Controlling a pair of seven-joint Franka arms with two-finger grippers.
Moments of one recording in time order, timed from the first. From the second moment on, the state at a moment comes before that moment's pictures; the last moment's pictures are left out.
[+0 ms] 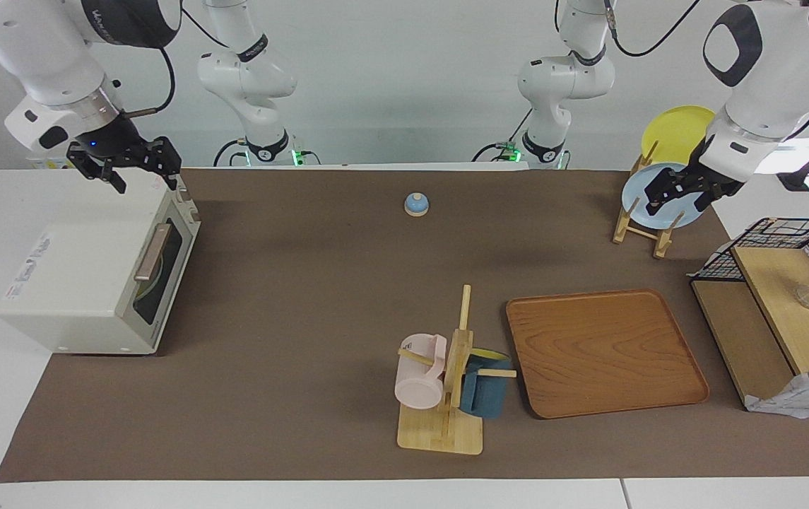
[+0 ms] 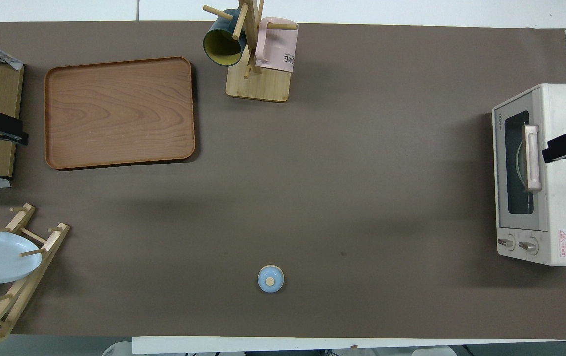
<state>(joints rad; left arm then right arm) -0.04 -0.02 -0.01 -1.67 0.00 1.59 -0.03 -0.10 -0.04 0.02 -1.62 -0.04 1.49 -0.21</state>
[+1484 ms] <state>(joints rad) -0.04 -0.02 -0.01 -1.67 0.00 1.59 -0.03 -0.12 0.01 0.02 -1.94 -0.20 1.89 -0.31</state>
